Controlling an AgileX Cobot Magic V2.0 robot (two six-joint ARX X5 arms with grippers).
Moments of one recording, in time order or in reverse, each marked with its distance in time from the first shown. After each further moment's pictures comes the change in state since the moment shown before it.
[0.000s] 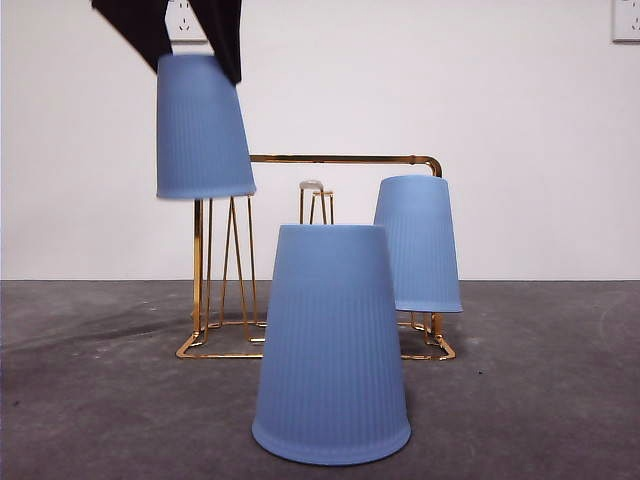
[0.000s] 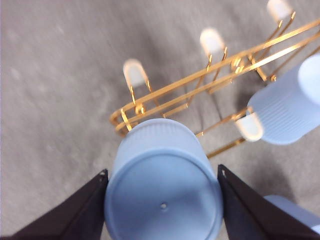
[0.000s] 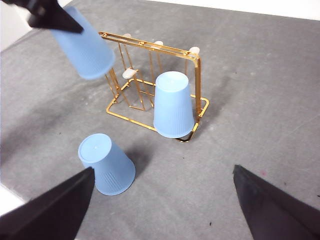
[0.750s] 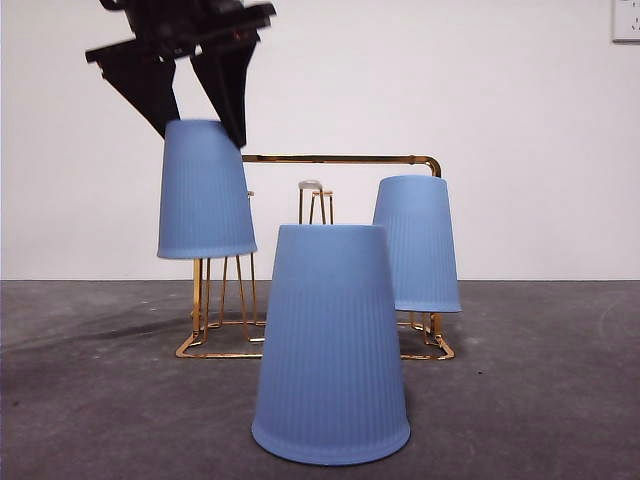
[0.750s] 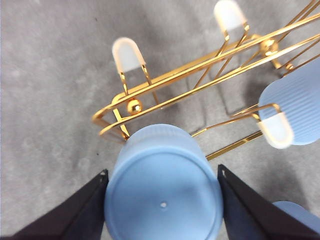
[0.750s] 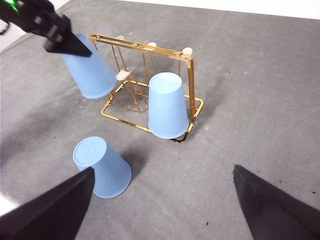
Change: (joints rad) left arm 0.032 0.065 -0.086 0.096 0.044 0.003; right arm 0.000 0.000 0.000 0.000 0.022 0.016
